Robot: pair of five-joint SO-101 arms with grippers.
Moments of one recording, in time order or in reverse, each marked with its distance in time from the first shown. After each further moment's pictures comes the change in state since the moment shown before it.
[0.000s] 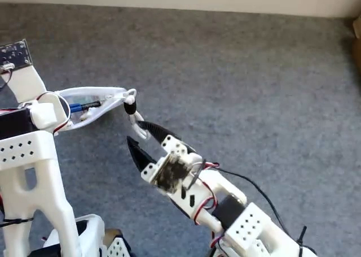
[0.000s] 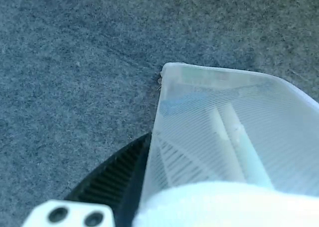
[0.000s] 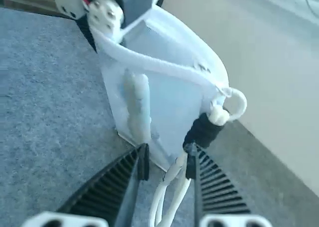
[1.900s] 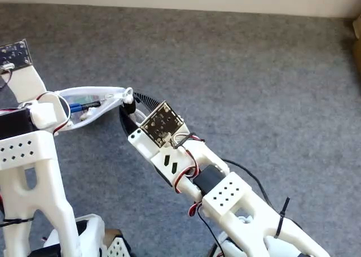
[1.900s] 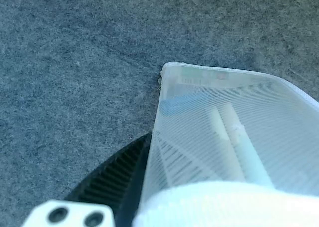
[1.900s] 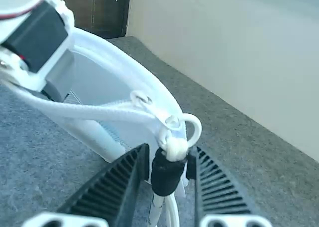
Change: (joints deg) left arm 0.1 0.0 0.0 0.0 0.0; right arm 3.6 24.5 -17.6 -5.9 -9.0
